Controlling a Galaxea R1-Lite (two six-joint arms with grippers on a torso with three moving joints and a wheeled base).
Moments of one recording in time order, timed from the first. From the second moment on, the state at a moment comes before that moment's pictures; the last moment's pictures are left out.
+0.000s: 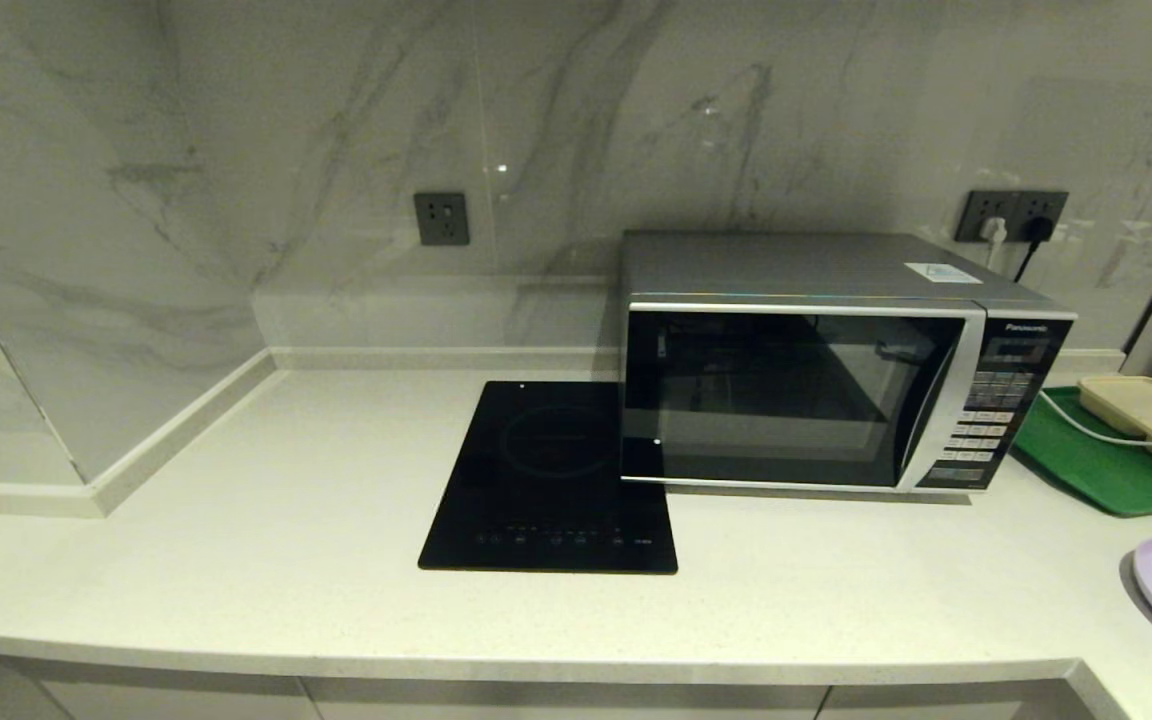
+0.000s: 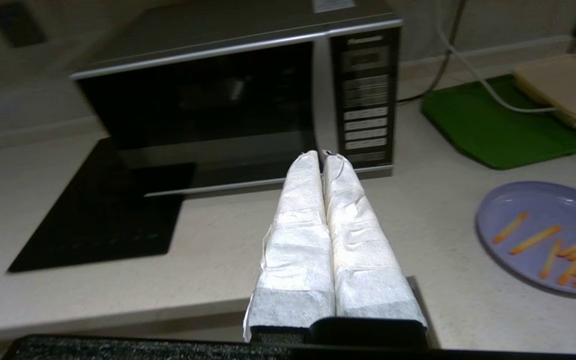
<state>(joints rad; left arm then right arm) 0.00 0.00 0.00 -0.01 0.01 -0.05 0.00 0.61 -0.72 0.16 -0.12 0.20</state>
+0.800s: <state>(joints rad) 0.00 0.00 0.00 -0.01 0.01 -0.05 0.23 1.59 -1.15 0.17 -0.90 -0.02</state>
